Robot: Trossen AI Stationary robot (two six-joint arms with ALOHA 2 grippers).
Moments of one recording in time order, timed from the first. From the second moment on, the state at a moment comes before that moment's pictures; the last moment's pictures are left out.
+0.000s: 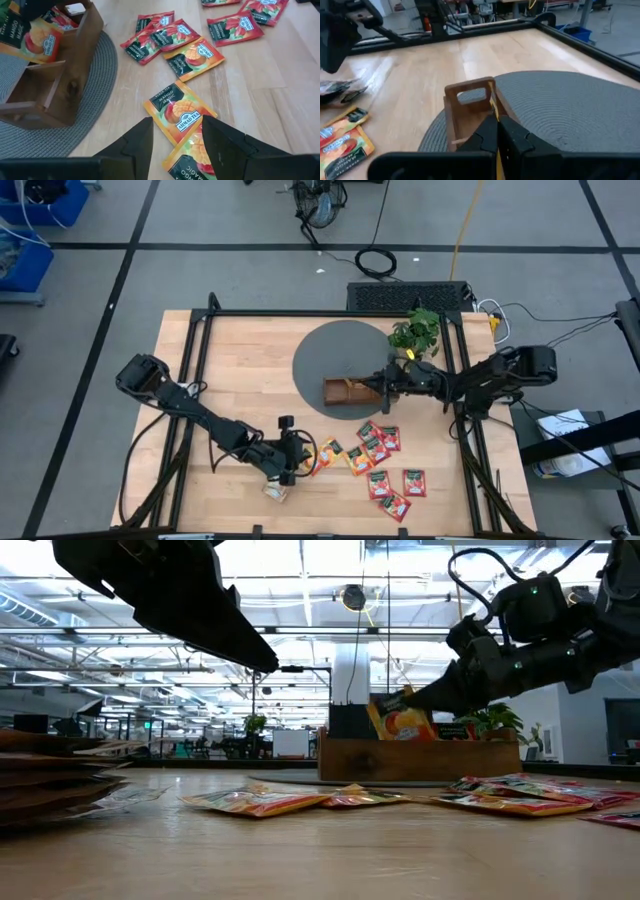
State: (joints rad) left arm -0.52 1.70 0.93 0.06 -0.51 -0.24; right arm -0.20 1.45 0.18 1.05 -0.05 0.10
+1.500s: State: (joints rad) left arm -0.51 1.70 0.93 0.06 -0.51 -0.25; right arm -0.19 1.43 0.15 1.12 0.07 0.09
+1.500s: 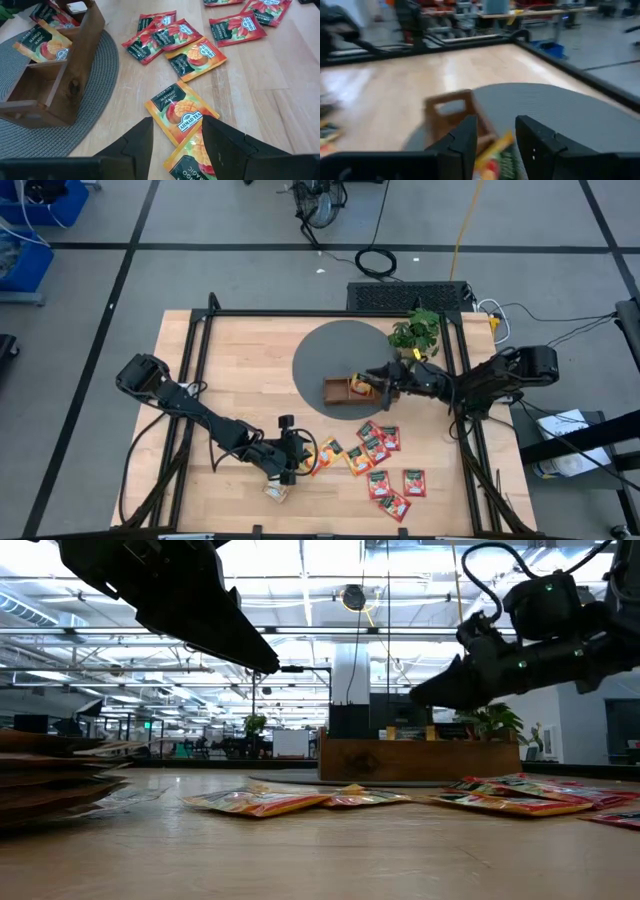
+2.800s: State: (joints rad) left arm -0.51 1.70 0.93 0.03 -0.49 -0.29; right arm -0.01 1.24 0.47 -0.01 0.44 0.03
